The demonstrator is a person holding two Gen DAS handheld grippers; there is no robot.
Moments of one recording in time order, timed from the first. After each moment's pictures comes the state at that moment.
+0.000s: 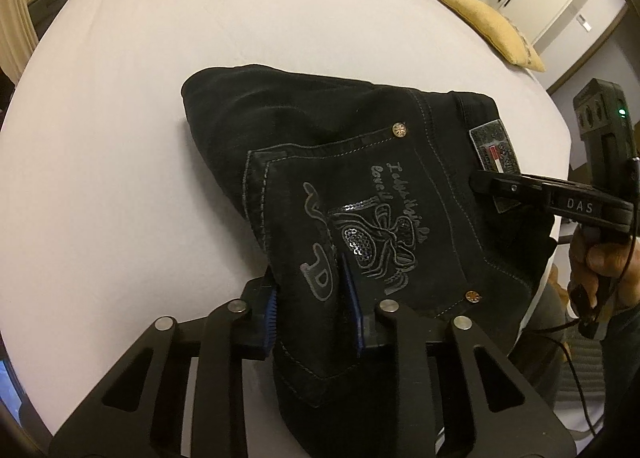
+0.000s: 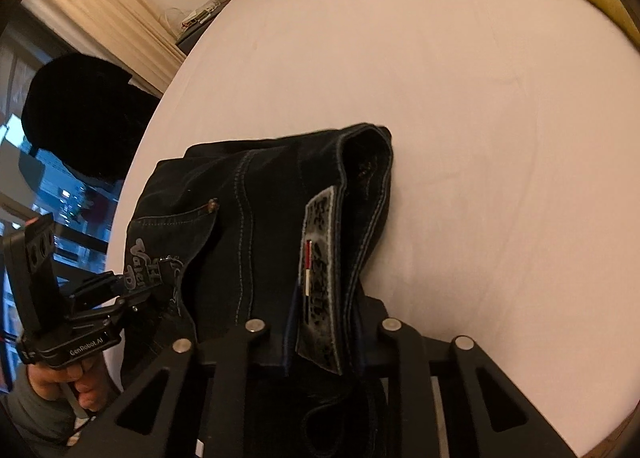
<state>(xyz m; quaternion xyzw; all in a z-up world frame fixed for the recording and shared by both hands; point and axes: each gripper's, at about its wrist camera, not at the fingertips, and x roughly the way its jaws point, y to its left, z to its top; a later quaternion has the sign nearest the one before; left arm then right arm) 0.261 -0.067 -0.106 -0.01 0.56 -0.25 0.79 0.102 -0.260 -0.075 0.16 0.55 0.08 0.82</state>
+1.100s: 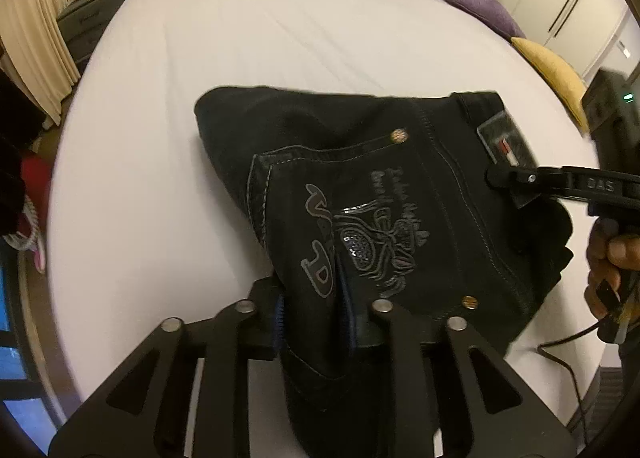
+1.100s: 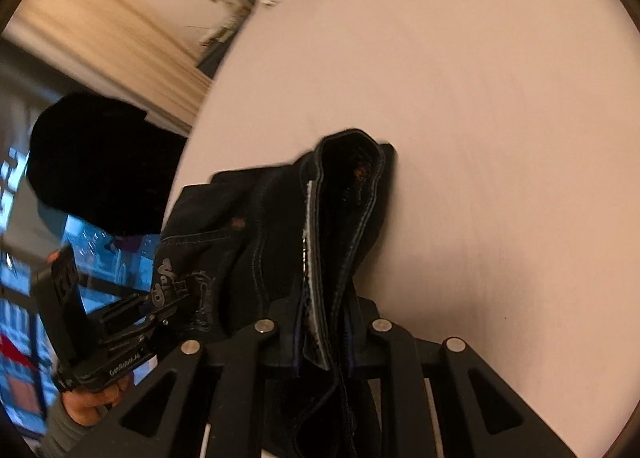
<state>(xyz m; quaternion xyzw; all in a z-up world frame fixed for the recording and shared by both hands) 0.465 0.034 -0.107 0.01 0.54 -0.18 0.82 0.331 -0.216 -0.123 0.28 0.54 0.14 0.78</state>
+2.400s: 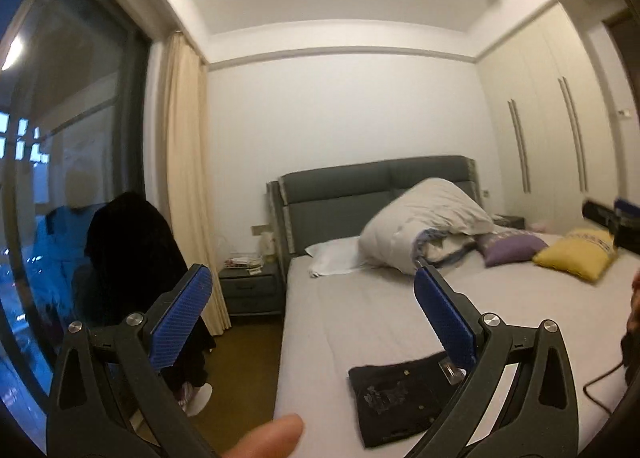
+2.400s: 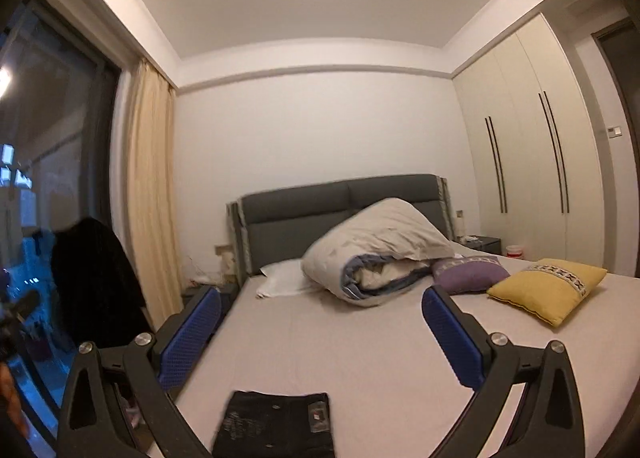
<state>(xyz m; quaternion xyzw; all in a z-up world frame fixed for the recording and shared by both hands) 0.047 0.081 0.252 0.06 0.02 0.01 1.00 -0.029 -0.136 0.235 0.06 0.01 -0.04 1.00</state>
